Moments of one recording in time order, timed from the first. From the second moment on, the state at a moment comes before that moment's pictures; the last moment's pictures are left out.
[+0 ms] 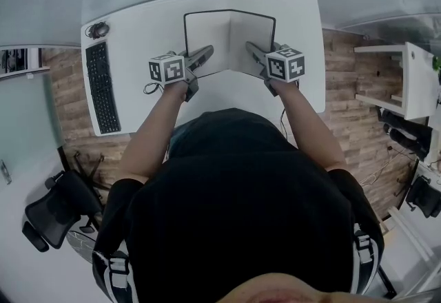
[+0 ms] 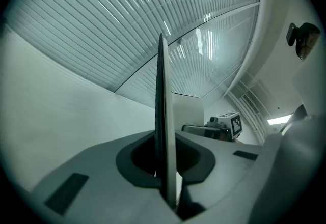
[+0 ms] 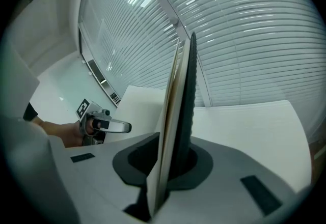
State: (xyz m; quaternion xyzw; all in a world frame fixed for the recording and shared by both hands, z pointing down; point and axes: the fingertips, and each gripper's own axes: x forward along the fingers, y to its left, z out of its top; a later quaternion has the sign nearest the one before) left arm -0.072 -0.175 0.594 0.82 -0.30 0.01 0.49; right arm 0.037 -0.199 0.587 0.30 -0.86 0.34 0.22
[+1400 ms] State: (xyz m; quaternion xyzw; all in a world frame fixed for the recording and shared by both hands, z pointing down) left arm -0.045 -0.153 0.697 0.76 -0.29 0.04 0.58; right arm 0.061 -0.179 0.696 0.30 -0.81 0.41 0.29
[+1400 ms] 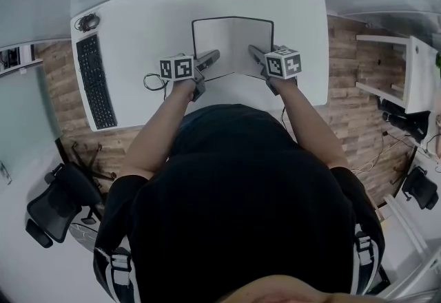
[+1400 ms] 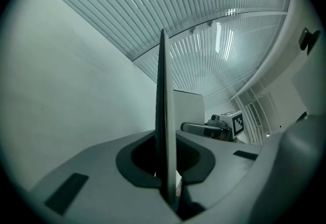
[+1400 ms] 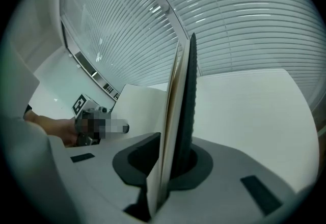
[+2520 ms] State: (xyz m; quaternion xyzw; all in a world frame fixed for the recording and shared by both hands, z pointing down) left arm -0.038 -0.131 0.762 0.71 -0.29 0.07 0.64; right arm 0.061 -0.163 0.762 0.28 -0.79 0.43 0.35
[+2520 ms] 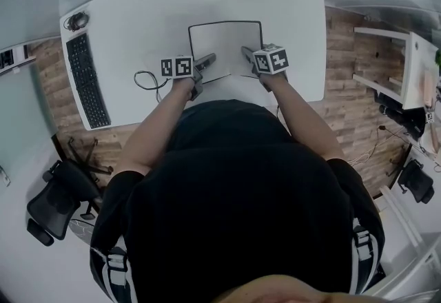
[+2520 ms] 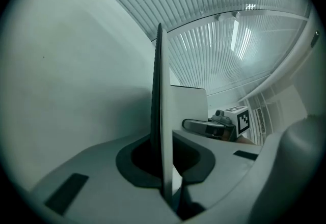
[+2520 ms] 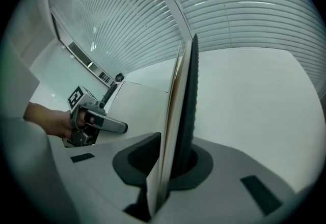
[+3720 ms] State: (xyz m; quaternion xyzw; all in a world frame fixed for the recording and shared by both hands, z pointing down) left arm -0.045 -0.136 0.785 0.69 -0.29 0.08 0.65; right arm 0.070 -0.170 0.790 0.28 -0.78 0.44 0.35
